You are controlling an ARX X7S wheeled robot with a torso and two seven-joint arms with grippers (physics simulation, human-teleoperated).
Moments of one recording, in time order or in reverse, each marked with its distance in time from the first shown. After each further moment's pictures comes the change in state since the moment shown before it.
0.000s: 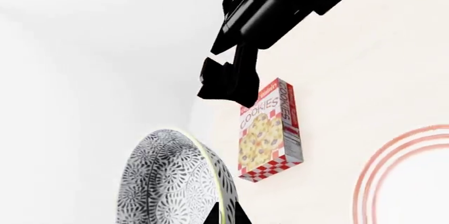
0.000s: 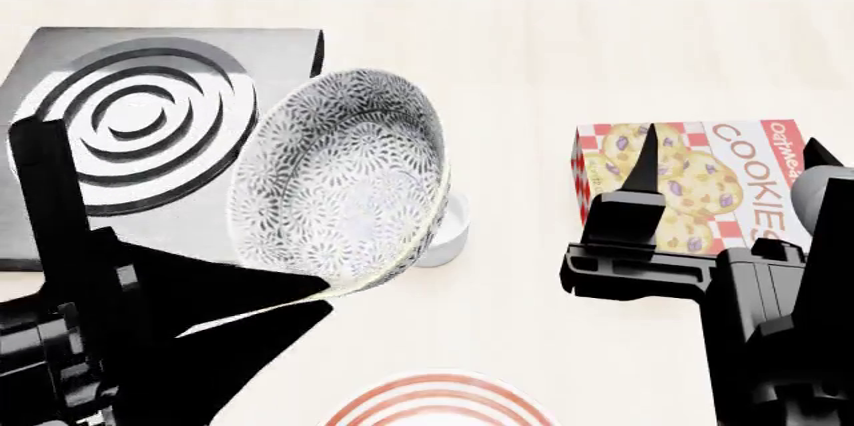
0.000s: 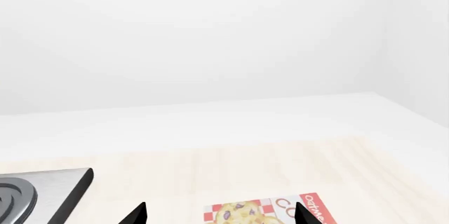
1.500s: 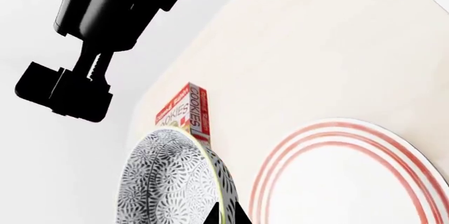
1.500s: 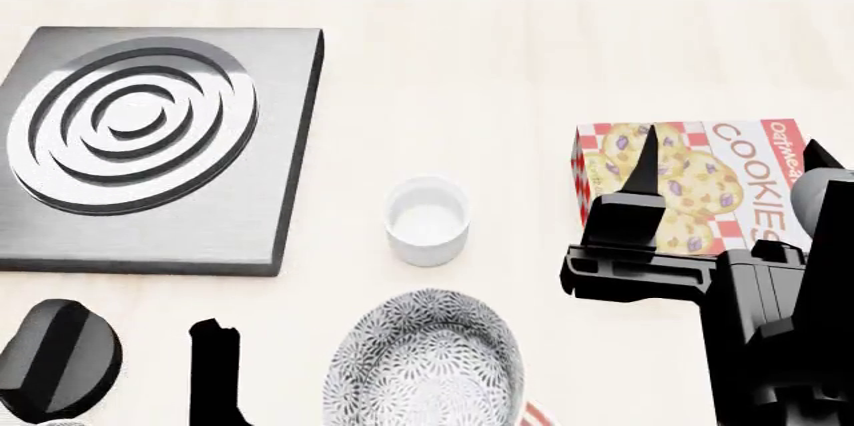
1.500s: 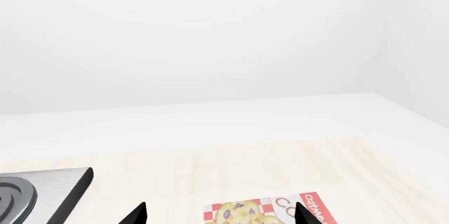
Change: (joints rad) left arm -0.208 0.070 0.688 -0.030 0.001 0.141 -0.310; right arm -0.011 0.025 -0.013 0.011 0.037 -0.032 0.033
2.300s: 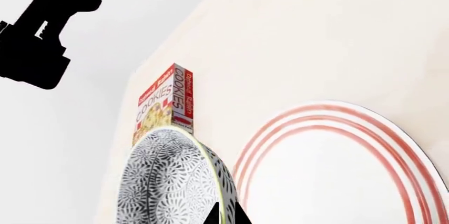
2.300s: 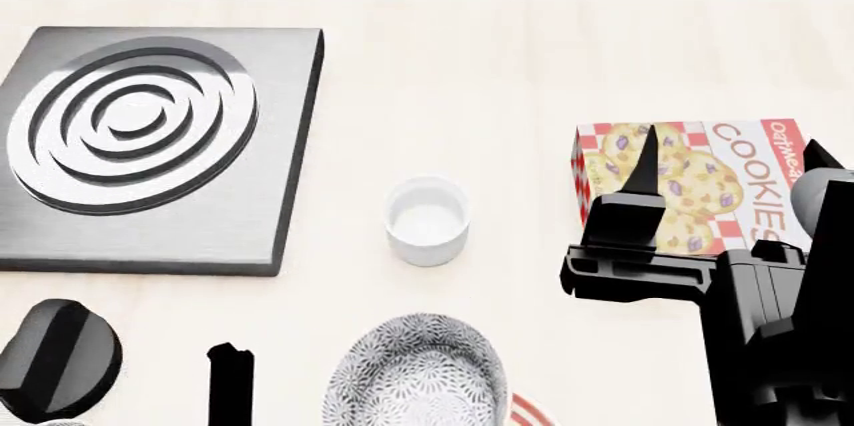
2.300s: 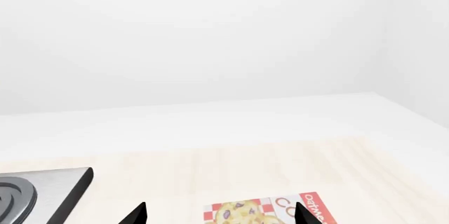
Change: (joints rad) left arm 0.090 0.025 0.058 -0.078 0.061 0.018 -0.039; right arm -0.003 0.013 -0.007 0.006 0.020 -0.014 0.018
